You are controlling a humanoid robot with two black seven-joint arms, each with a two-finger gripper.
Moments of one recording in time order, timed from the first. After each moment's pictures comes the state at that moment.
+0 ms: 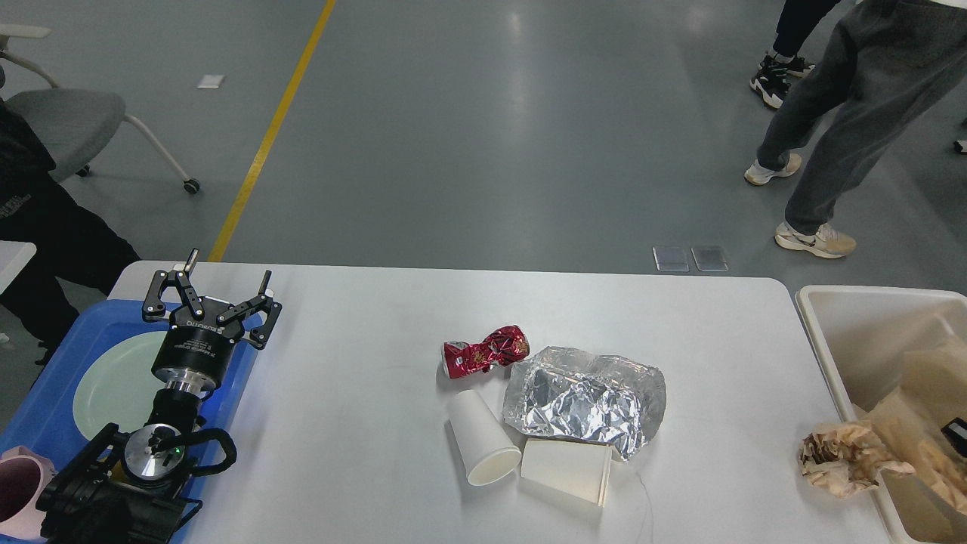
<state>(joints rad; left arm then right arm) -0.39 0.14 -1.34 -0.61 -0.02 -0.67 -0.14 0.57 -0.48 -0.76 0.02 0.11 0.26 -0.12</state>
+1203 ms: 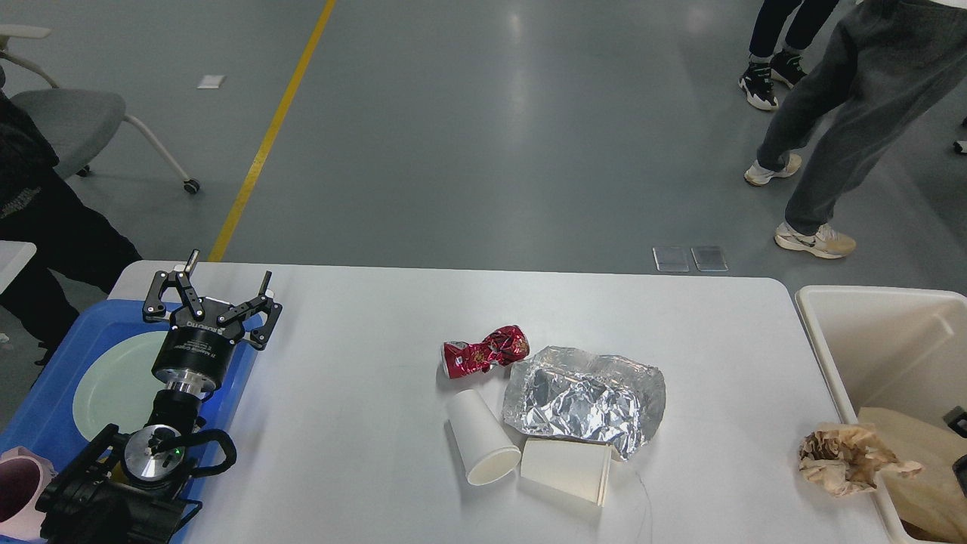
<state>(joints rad) -0.38 0.14 -1.34 -0.61 -0.02 -0.67 -0.14 0.53 -0.43 -0.79 -0.01 0.09 -0.01 -0.15</state>
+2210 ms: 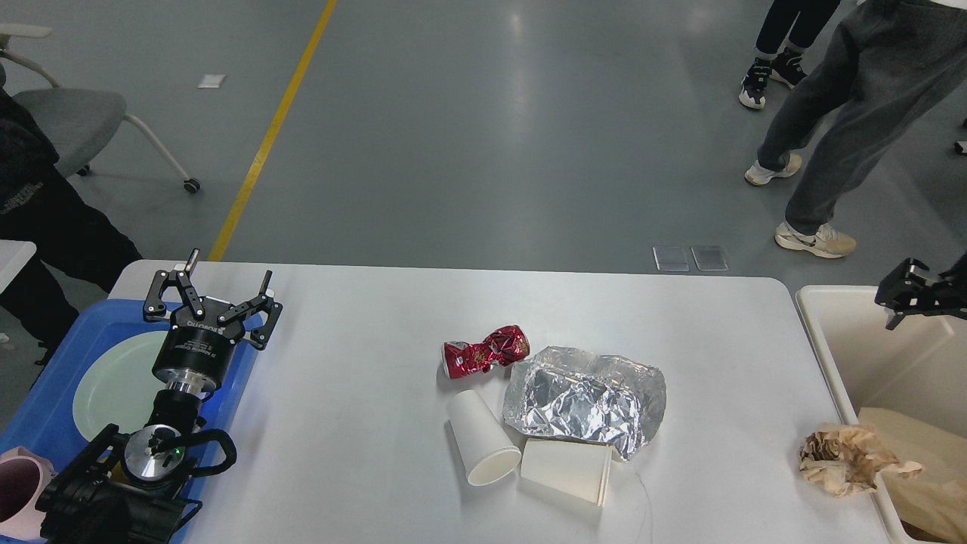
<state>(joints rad) -0.38 0.14 -1.34 -0.61 -0.02 -0.67 -0.14 2.02 -0.54 -1.56 1.22 0.08 0.66 -0.25</state>
